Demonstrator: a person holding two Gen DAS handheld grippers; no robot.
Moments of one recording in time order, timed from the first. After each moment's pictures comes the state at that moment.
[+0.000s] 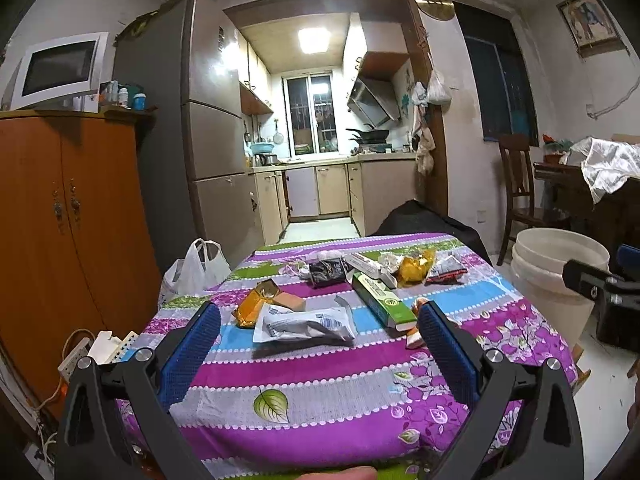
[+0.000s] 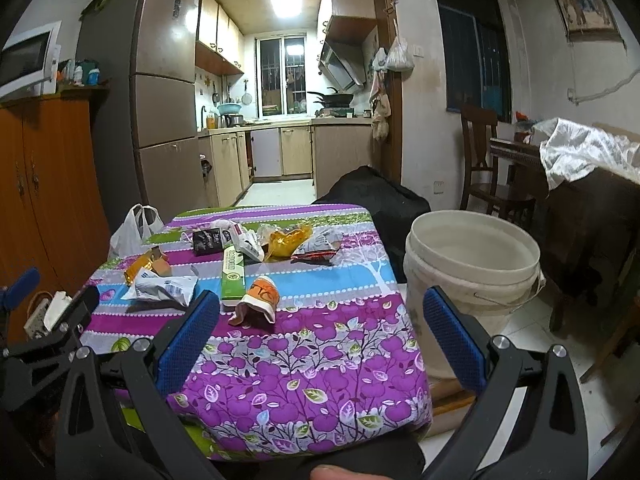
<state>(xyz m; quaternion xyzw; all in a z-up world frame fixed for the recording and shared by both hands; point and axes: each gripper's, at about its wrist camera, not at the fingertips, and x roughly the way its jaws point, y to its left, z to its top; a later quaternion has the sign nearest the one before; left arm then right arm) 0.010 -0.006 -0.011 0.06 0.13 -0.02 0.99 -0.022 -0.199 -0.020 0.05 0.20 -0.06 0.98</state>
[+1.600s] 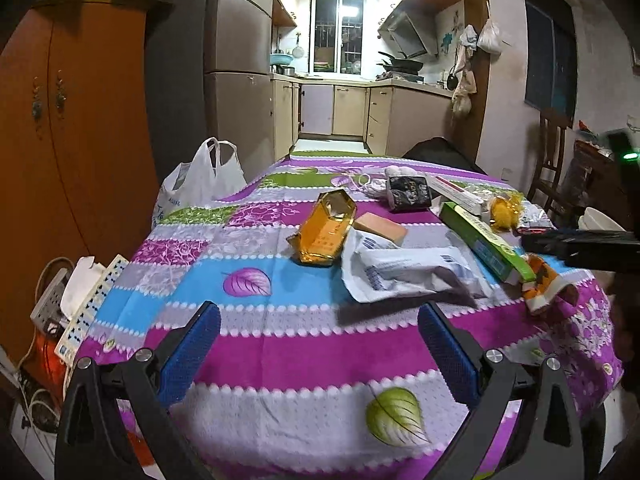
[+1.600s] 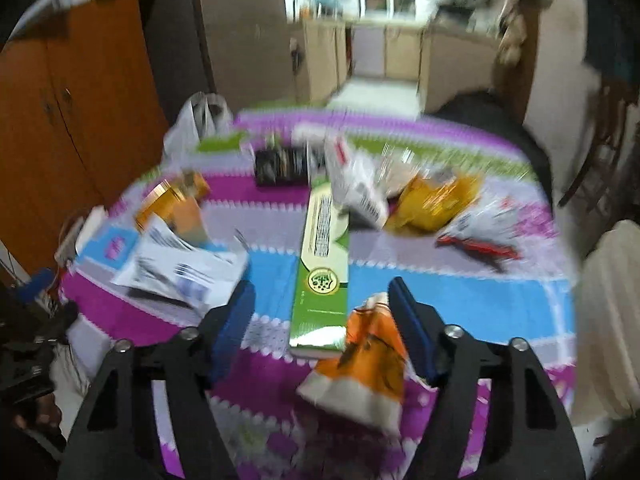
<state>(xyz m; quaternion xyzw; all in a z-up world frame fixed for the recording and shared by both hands) 0.151 0.123 -0.081 -0.01 0.29 -0.01 0.96 0.204 -0.128 -0.078 -0.02 0.41 0.13 0.90</state>
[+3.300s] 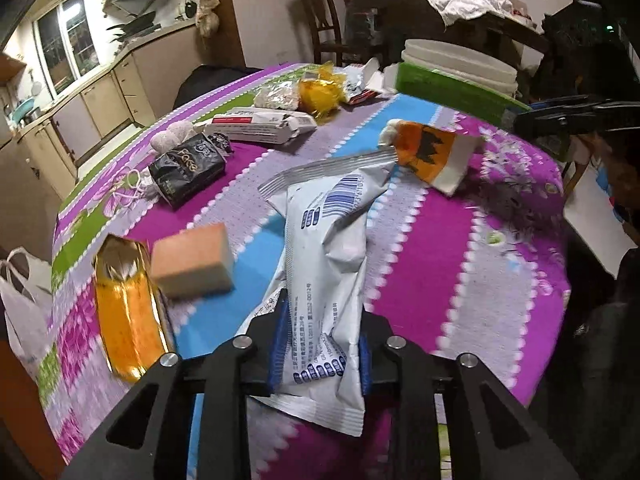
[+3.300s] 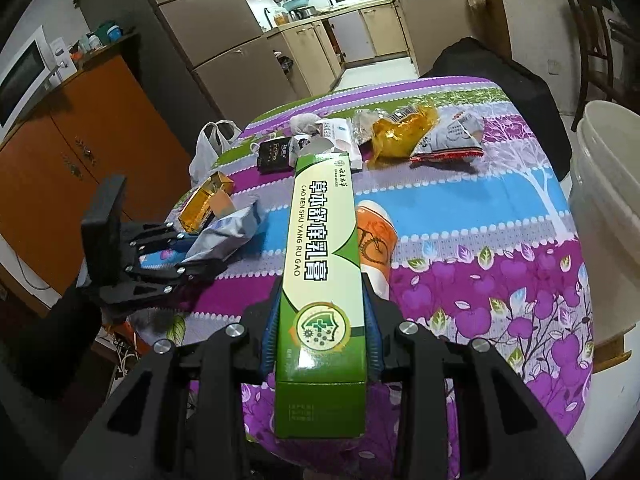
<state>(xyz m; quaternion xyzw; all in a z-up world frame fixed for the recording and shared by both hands) 0.248 0.056 -0.113 0.23 0.37 -0.40 0.81 0.124 -0.196 -0.074 0.13 0.41 0.15 0.89</state>
